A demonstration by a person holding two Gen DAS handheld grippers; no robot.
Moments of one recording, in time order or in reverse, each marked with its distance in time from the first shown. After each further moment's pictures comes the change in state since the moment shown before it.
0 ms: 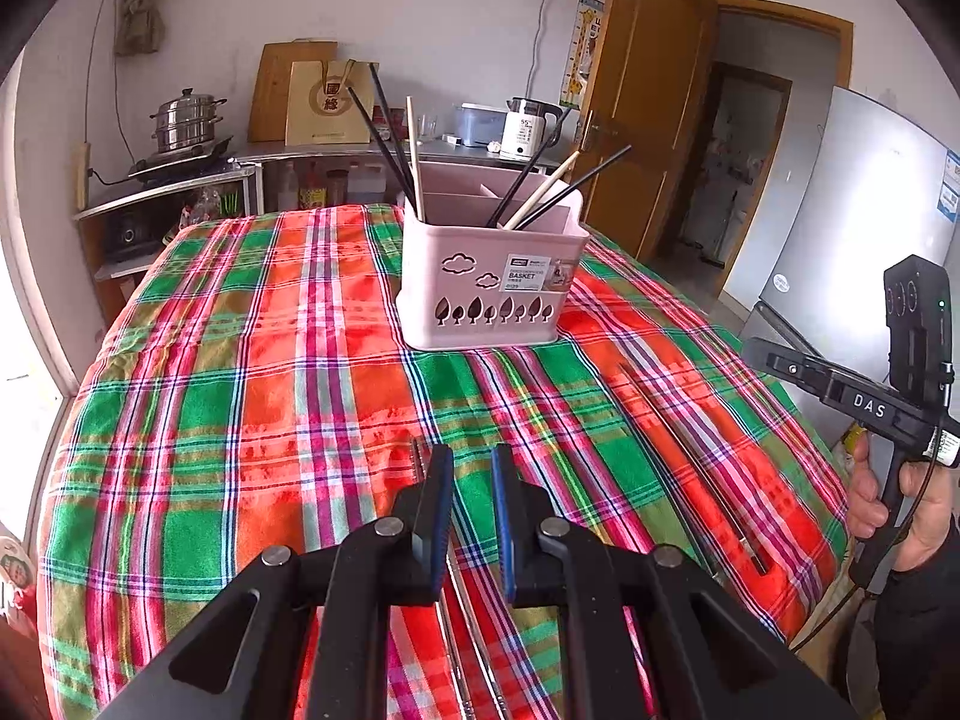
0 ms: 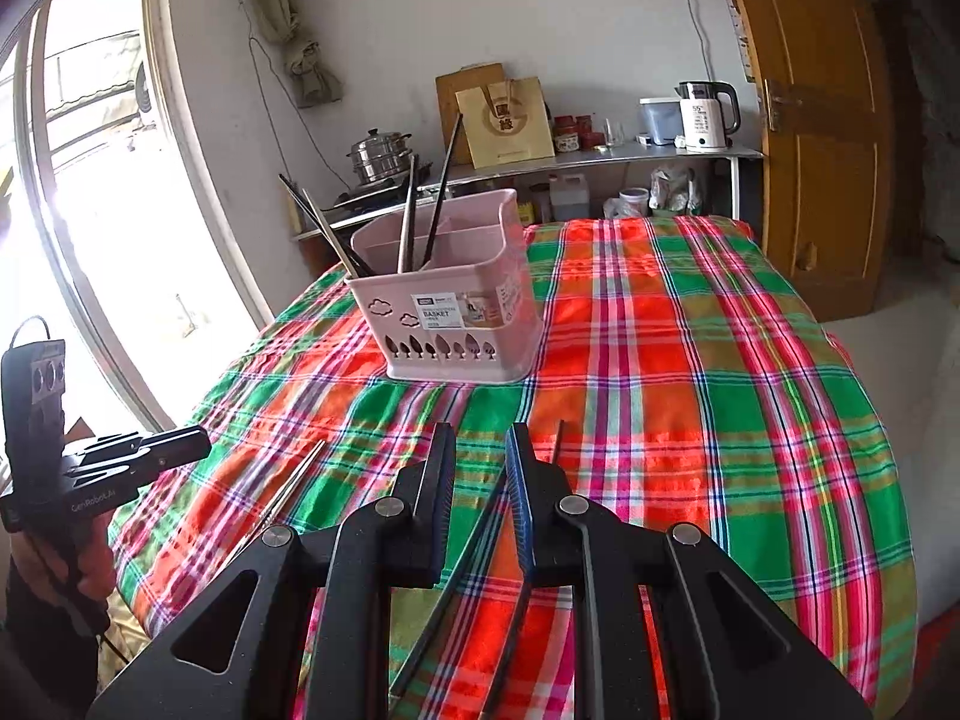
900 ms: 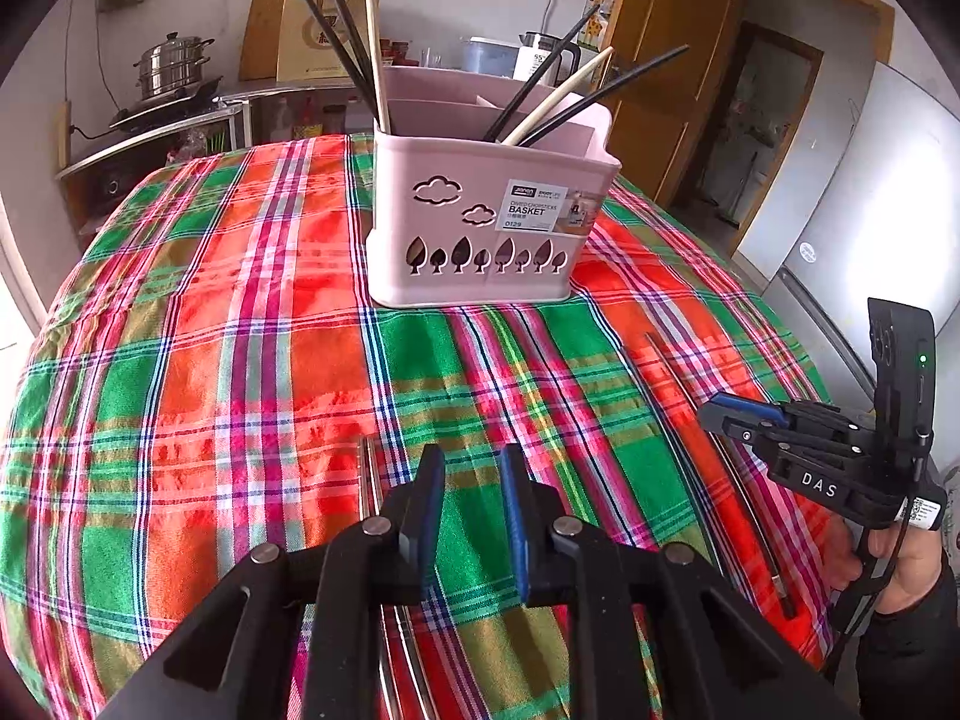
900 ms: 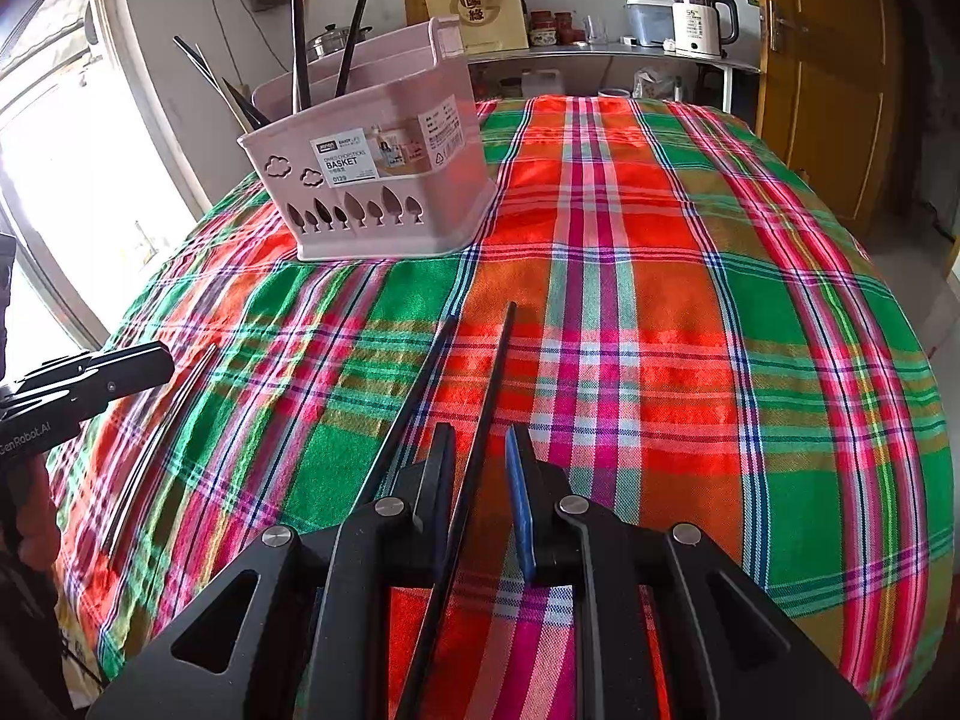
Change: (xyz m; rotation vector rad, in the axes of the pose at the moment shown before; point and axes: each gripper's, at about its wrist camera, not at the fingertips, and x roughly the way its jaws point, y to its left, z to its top) left arm 0.083 -0.011 0.013 -0.039 0.161 0.011; right arm 0.081 -0.025 -0.029 -0.011 0.252 -0.082
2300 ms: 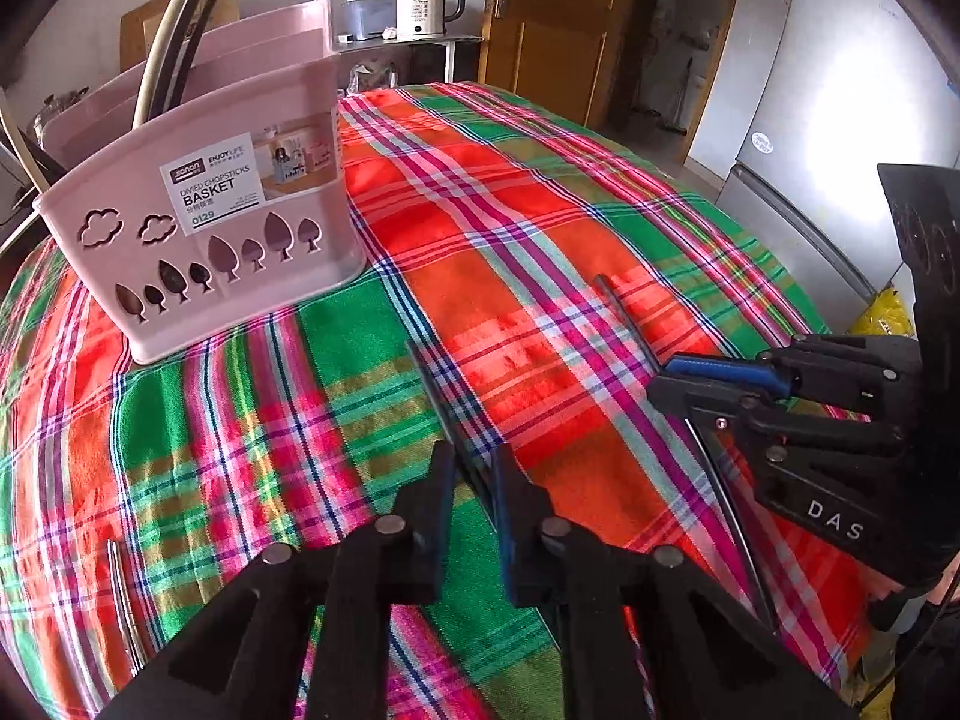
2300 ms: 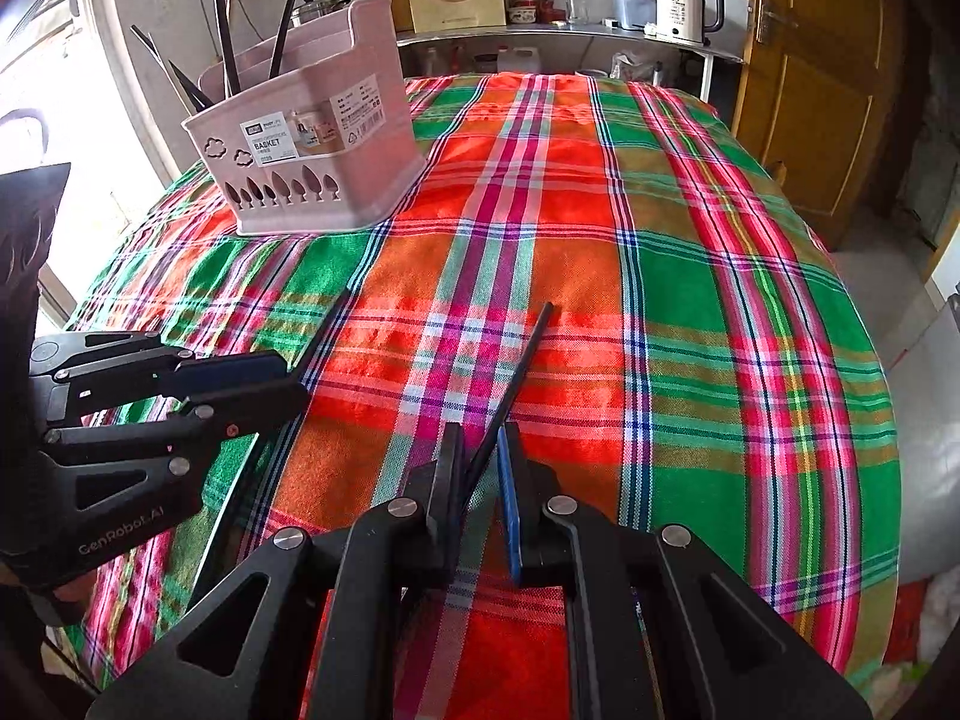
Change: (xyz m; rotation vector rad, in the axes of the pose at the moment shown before) left arm 0.091 -0.115 0.017 0.218 0.133 -0.045; right arm -0.006 -0.037 0.002 -0.030 0.070 -0.080
